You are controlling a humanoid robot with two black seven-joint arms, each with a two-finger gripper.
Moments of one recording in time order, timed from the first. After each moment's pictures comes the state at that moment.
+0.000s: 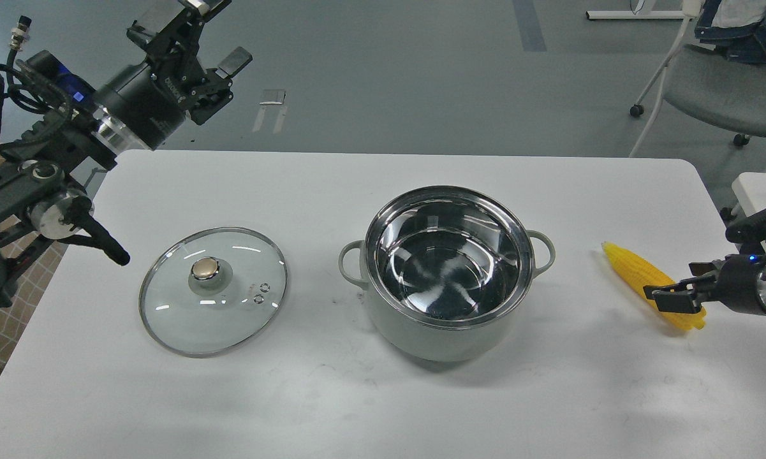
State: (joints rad) left arm -0.72 0.75 -0.72 -1.27 0.57 -0.26 -0.49; right arm 0.73 -0.78 0.40 0.89 -2.09 0.35 0.49
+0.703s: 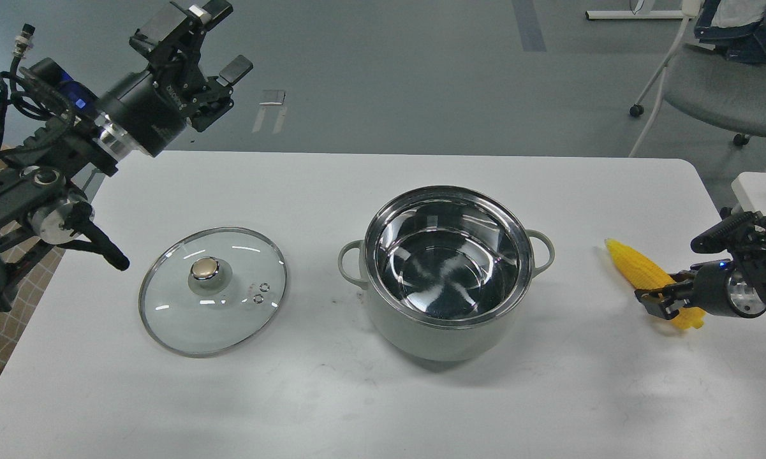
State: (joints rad) left arm -0.71 0.75 -0.72 -1.27 0.57 -0.26 -0.49; right arm 0.80 -0.67 0.25 0.74 -2.12 0.29 0.49
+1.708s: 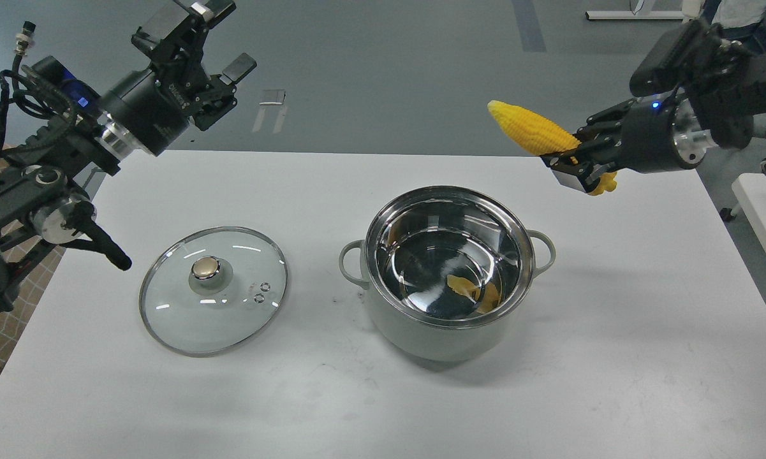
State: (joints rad) left arm -0.71 0.75 -0.72 -1.28 0.57 -0.25 -0.49; right arm 1.37 -0.72 0.11 1.26 -1.96 0.49 0.49
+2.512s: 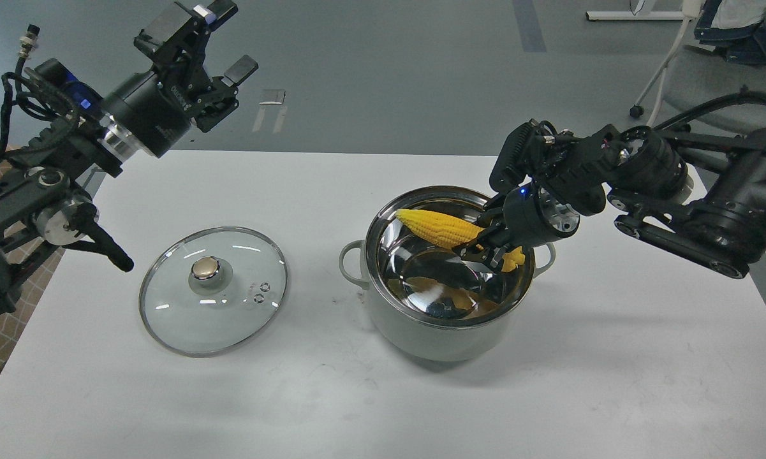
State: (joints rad) left arm -0.71 0.74 -0.72 -1.28 0.57 -0.25 -0.49; right arm 1.34 -0.40 -0.06 1.15 -1.96 0.49 0.49
